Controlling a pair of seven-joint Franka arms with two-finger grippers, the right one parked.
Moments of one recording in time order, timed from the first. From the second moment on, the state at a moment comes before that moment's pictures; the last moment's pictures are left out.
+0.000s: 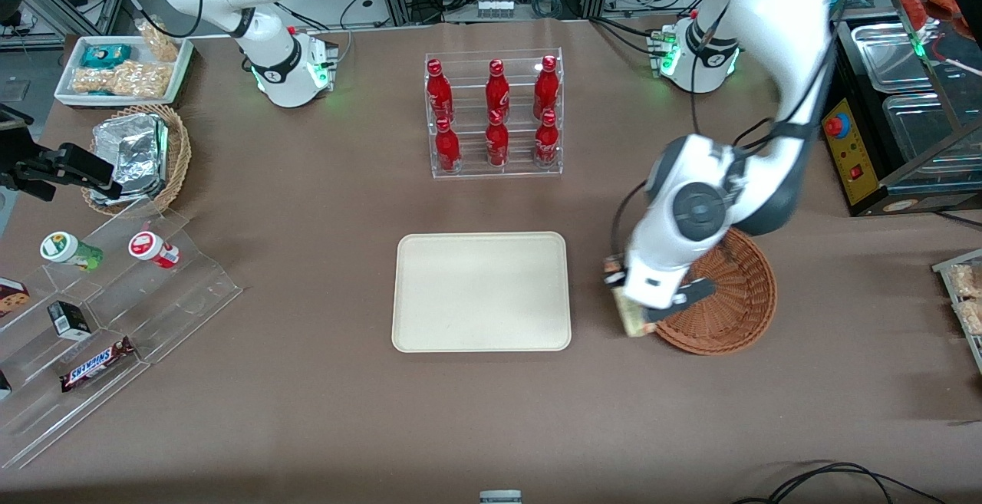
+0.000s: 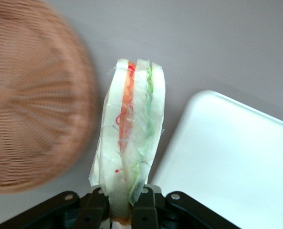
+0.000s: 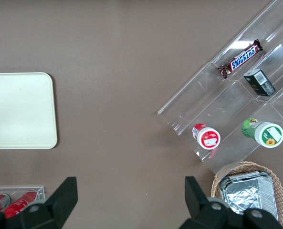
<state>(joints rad) -0.37 0.53 -0.13 -1.59 0.00 2.10 -0.84</state>
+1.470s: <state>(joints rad) -0.66 0.94 -0.15 -1.13 0.00 2.16 -0.98</state>
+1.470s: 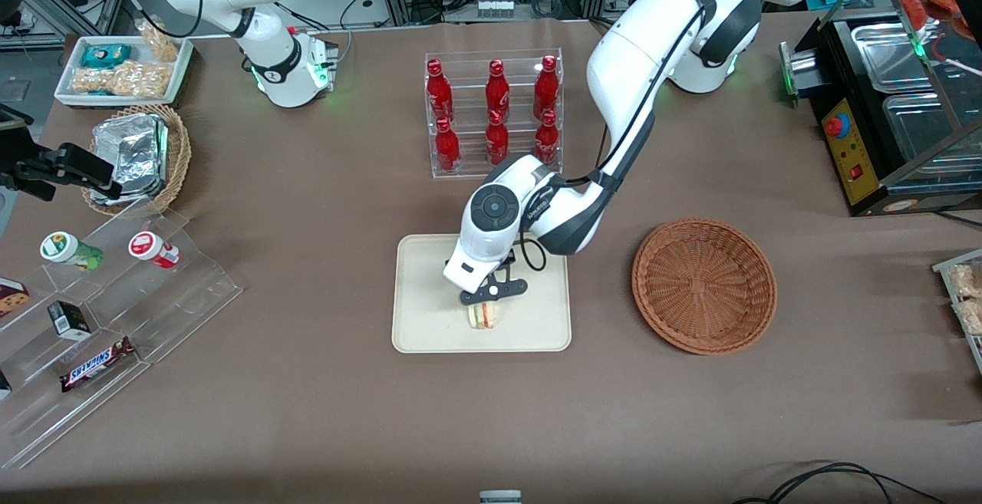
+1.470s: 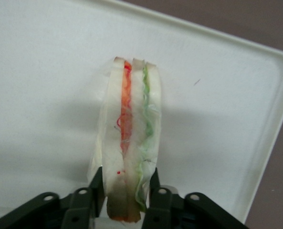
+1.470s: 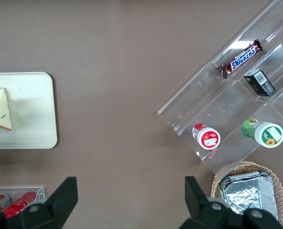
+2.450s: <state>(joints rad) -0.34 0.22 -0.09 -1.55 0.06 1.69 -0.65</state>
